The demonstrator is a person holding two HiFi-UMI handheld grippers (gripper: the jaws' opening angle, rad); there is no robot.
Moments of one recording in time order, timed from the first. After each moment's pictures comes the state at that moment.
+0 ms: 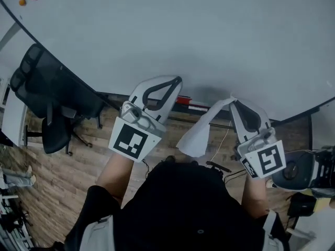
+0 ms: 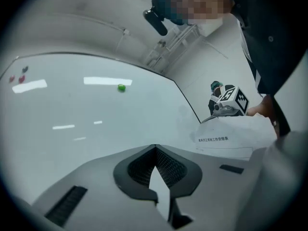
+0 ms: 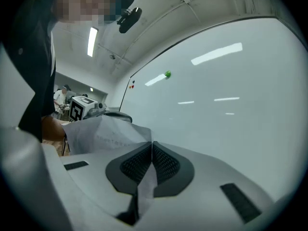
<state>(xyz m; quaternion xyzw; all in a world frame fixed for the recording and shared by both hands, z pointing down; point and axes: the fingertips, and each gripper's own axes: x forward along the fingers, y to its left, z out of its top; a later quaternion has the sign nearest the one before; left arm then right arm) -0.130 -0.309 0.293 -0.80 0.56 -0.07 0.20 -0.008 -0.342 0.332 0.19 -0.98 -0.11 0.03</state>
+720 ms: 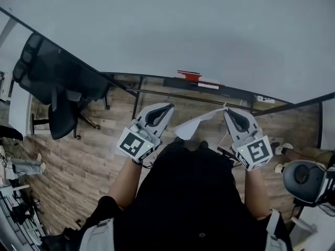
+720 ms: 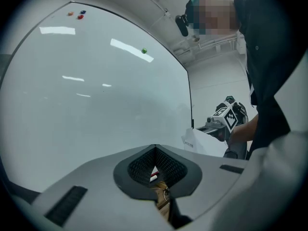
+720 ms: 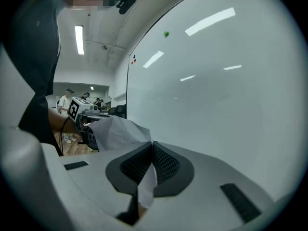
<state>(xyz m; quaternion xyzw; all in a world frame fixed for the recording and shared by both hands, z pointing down) -0.140 -0.236 0.487 -0.82 0.57 -0.01 -0.03 0.005 -0.306 0.511 0.15 -0.98 0.00 0.13</state>
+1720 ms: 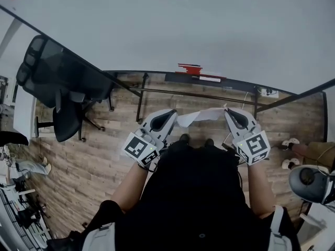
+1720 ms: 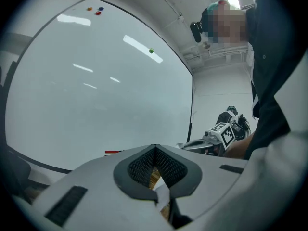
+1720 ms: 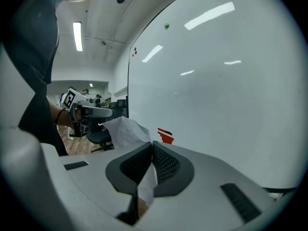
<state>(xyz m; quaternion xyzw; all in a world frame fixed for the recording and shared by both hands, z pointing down) -0.118 -0.198 0.518 -0.81 0.57 0.03 -0.10 0.026 -0.283 0.569 0.15 -0.98 0.02 0.15</state>
